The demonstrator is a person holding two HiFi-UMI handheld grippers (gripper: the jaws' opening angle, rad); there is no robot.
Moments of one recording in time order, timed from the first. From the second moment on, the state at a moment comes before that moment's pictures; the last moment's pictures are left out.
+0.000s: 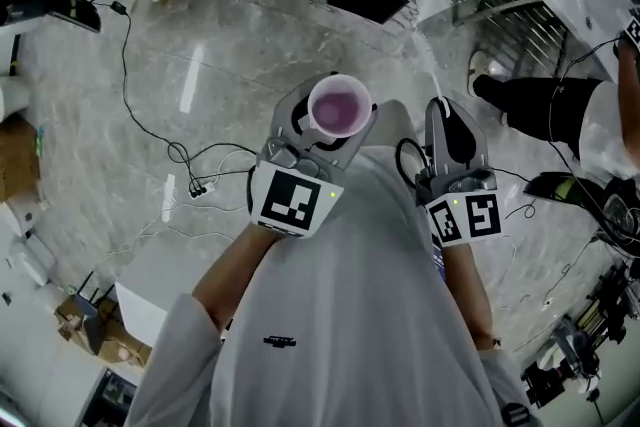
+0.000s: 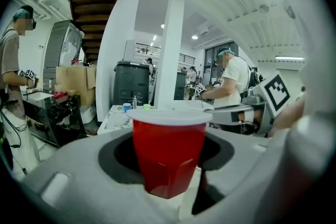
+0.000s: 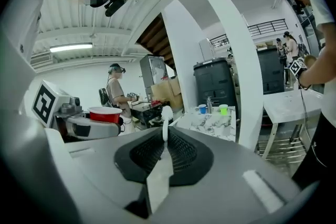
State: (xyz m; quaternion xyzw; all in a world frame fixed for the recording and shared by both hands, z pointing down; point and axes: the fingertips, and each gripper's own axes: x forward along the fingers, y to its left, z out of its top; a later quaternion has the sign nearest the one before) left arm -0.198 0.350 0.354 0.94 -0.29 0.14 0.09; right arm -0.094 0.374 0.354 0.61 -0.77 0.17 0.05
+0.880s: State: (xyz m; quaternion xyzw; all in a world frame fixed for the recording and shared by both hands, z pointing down) left arm -0.059 0.055 0.332 0.91 -0.39 0.14 0.07; right arm 0.033 0.083 0.340 0.51 -0.85 0.12 0.07
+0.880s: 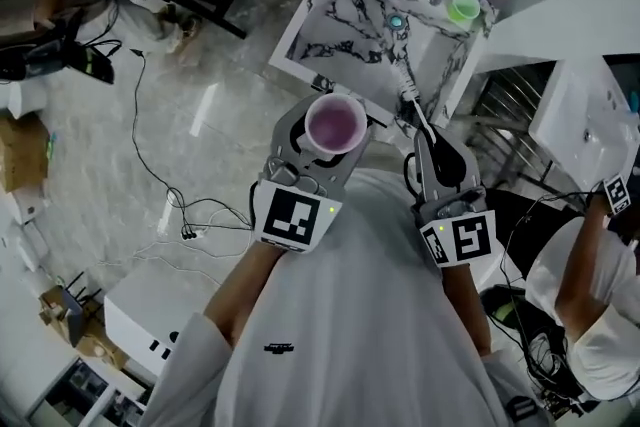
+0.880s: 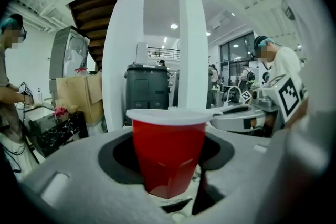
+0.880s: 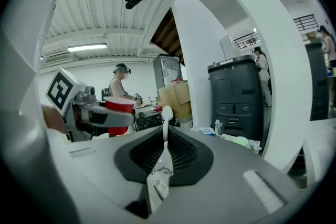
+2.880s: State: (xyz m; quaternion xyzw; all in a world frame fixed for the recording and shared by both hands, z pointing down) left arm -0.037 -0.044 0.373 0.85 -0.34 0.37 -0.12; right arm 0.010 -0.004 0.343 0.20 -0.94 0.08 0.25
